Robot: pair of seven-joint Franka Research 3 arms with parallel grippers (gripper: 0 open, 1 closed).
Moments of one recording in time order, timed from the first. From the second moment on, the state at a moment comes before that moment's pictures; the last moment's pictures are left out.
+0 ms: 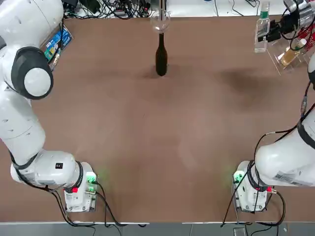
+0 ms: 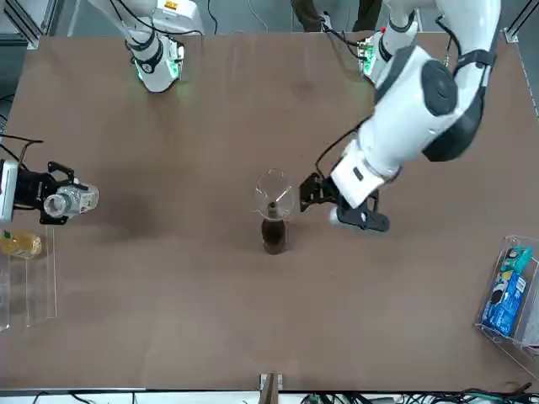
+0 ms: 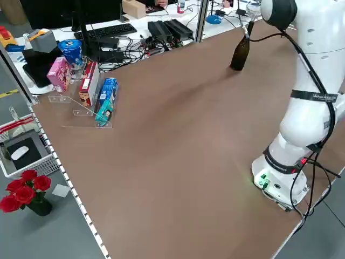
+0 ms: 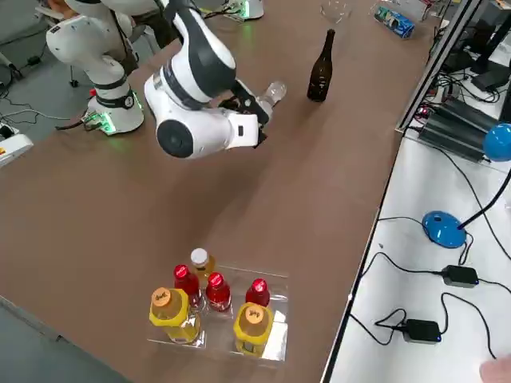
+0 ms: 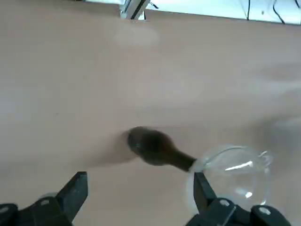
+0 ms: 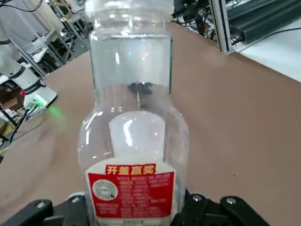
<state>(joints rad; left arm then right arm) -0.04 0.47 -0.55 -1.27 -0.08 1.93 -0.32 -0.17 0.34 -0.32 -1.76 0.96 1.49 -1.78</state>
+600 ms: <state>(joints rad) 0.09 0.45 -0.52 -1.29 -0.10 1.77 0.45 -0.13 0.22 -0.25 -1.76 0.89 1.61 -1.44</state>
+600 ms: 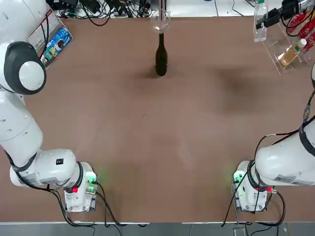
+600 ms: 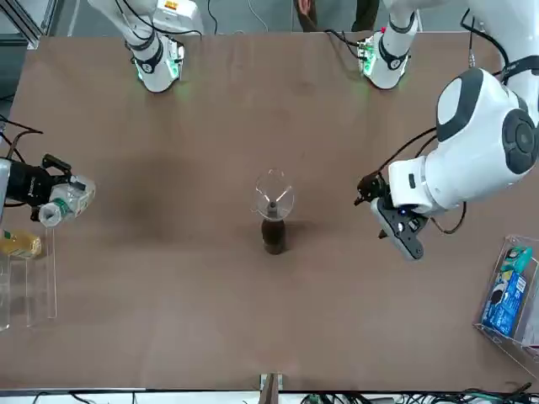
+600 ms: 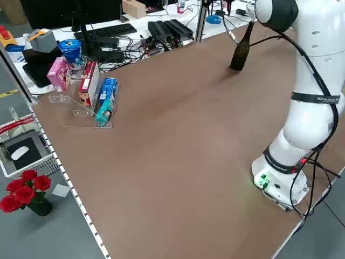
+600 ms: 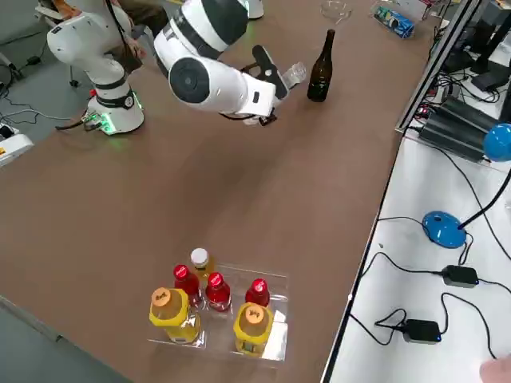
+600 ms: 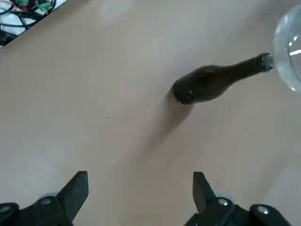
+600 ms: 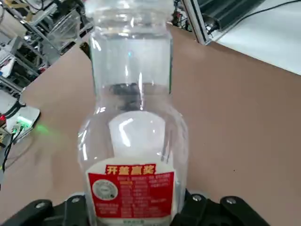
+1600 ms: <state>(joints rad) 0.11 0.65 -0.60 -1.32 -0.61 1.85 1.20 -0.12 0.06 0.01 -1.77 0.66 1.78 -0.91</state>
